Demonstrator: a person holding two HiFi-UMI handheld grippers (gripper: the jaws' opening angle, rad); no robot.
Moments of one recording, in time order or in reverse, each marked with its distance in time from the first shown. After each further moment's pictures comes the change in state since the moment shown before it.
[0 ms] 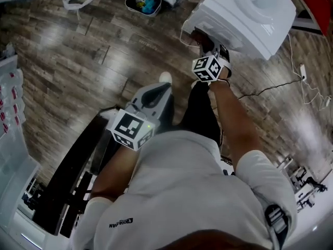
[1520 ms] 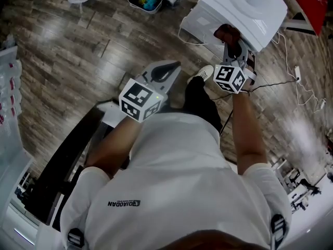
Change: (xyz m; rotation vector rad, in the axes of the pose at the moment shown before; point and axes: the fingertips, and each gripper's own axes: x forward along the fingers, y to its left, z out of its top) left arm 0.026 -0.021 0.030 0.048 -0.025 -0.078; right arm -0.136 -0.109 0.013 -0.132 -0.085 -0.227
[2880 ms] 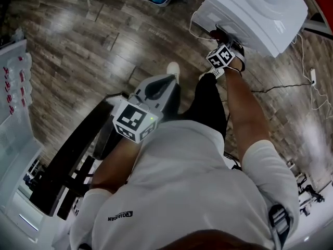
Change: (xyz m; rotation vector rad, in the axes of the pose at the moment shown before) left arm -0.021 0.004 -0.031 -0.049 0.063 0.127; right arm 0.140 0.174 -0.120 -0.040 0.330 0.358
